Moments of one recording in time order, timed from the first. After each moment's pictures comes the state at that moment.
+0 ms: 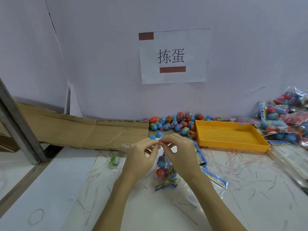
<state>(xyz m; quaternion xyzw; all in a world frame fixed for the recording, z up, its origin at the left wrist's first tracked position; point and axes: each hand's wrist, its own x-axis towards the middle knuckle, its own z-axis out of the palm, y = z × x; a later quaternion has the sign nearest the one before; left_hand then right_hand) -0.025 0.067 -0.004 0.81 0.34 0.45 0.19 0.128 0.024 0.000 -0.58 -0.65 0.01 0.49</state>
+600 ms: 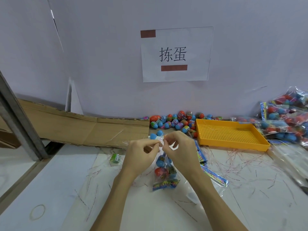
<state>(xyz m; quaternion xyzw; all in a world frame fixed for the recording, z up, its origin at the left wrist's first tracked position) -0.028 0.070 -0.007 0.78 0.38 0.44 0.23 0.125 0.026 -0.002 -0.62 -0.61 0.02 0.49</state>
